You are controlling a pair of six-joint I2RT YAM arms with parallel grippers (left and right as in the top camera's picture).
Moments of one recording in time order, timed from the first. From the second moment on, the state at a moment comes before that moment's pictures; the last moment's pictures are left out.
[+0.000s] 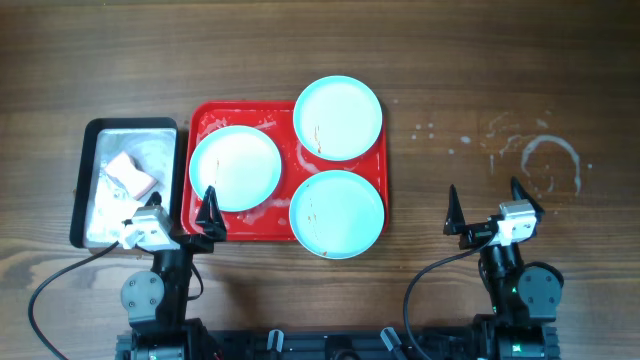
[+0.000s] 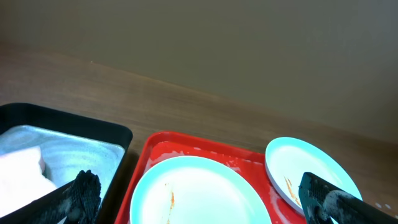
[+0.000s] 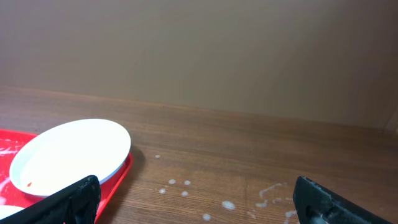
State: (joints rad) left arm 0.11 0.01 0.02 -0.08 0.13 -0.29; right arm -0.03 0.02 0.01 0.01 -0.14 -0.08
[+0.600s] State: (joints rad) left arm 0.11 0.02 0.13 -0.09 0.13 -0.29; right arm -0.03 0.02 0.02 0.01 -0.15 -0.08
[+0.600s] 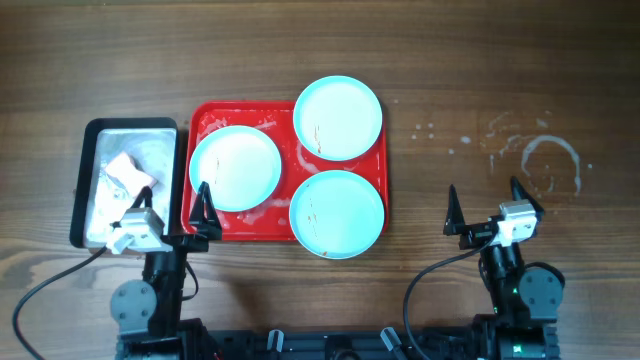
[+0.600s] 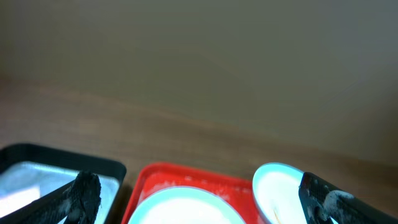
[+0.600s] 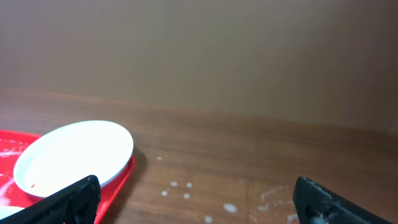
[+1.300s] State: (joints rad) left arm 0.11 0.55 0.76 -0.49 0.15 -0.30; right arm -0.03 0.30 0.56 -0.22 -0.32 -0.07
